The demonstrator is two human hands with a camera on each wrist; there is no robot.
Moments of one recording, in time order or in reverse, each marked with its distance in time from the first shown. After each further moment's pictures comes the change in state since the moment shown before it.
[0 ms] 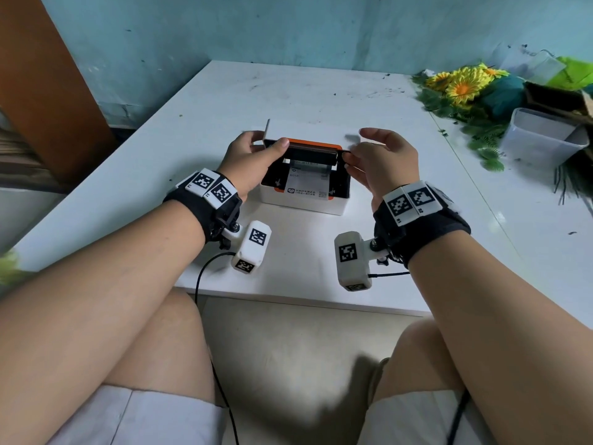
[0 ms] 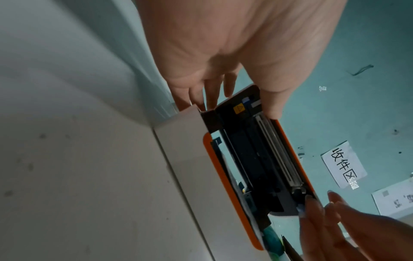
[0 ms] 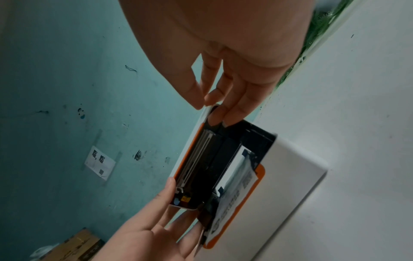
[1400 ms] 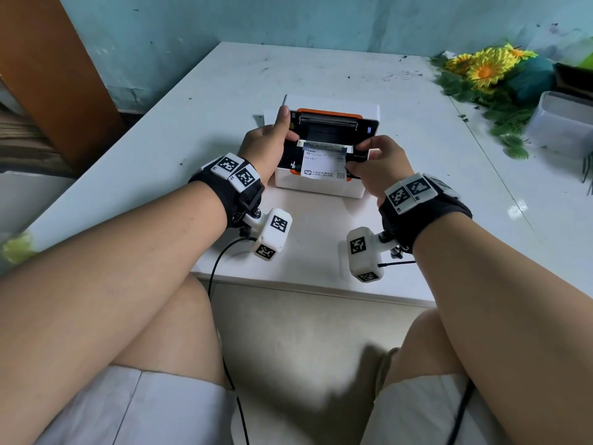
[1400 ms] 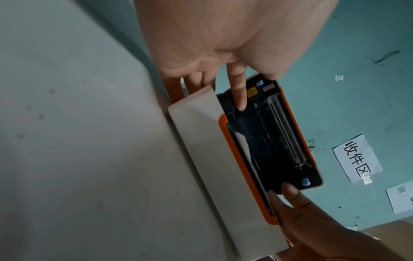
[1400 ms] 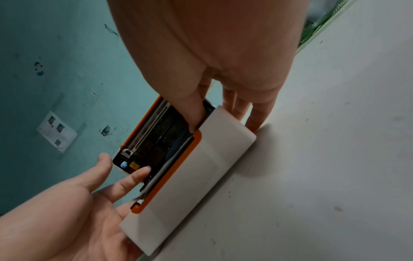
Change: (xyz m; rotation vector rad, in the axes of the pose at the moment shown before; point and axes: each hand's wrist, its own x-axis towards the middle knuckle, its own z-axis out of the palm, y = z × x) left_hand -0.002 0.000 0.011 0.157 0.096 -0.031; right_hand 0.018 0.042 0.003 -0.512 -0.115 -0.009
